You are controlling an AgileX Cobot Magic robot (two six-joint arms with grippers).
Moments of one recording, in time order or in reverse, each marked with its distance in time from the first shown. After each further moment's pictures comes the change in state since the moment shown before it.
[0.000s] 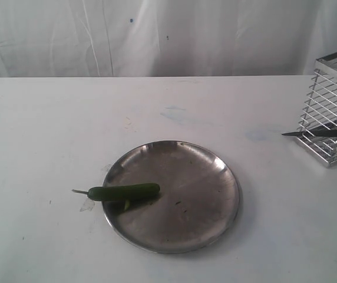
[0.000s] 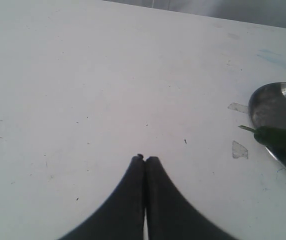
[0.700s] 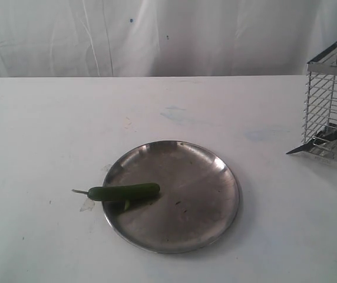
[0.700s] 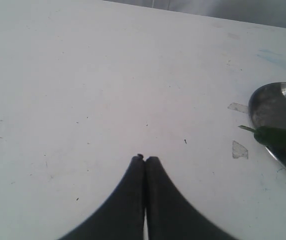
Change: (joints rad) left arm 0.000 0.000 0.000 0.000 0.000 0.000; right arm 0.051 -0.144 0.000 -0.189 -0.094 -0.133
